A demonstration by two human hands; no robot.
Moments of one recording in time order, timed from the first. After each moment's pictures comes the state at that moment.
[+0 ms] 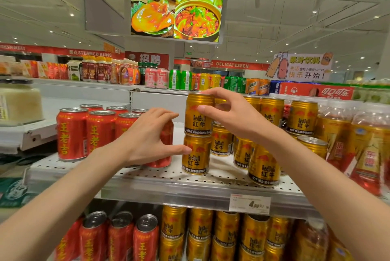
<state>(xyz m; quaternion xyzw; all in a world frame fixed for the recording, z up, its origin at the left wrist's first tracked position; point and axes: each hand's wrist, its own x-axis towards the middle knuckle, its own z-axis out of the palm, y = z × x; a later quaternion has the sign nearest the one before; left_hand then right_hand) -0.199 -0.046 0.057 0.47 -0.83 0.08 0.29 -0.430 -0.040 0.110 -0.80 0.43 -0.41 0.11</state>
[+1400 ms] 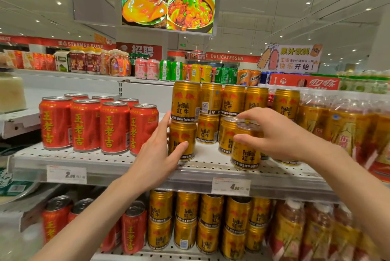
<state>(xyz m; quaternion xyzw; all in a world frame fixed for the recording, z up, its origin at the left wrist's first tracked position) -0.260 -0.026 -0.010 0.45 -0.76 -0.08 0.46 -0.526 0.013 0.078 -0.79 0.57 -0.18 -0.12</state>
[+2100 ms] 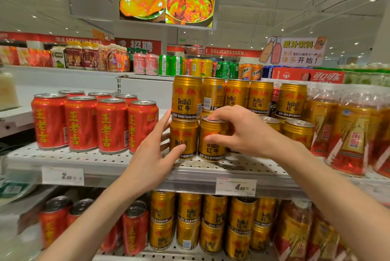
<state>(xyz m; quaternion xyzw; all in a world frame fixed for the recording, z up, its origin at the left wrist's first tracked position) -0.250 -0.031 -0.020 0.41 -0.75 -0.16 0.50 -0.483 -0.027 0.062 -0.84 0.49 -0.23 -0.09</state>
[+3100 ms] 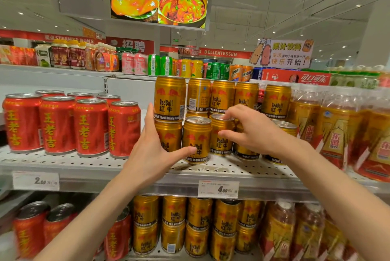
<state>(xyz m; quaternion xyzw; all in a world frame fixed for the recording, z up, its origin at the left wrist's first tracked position) -0.284 -0.041 -0.007 0.45 -0.71 -0.17 0.51 -0.537 -0.039 0.062 -0.80 0.56 -0.20 -0.11</state>
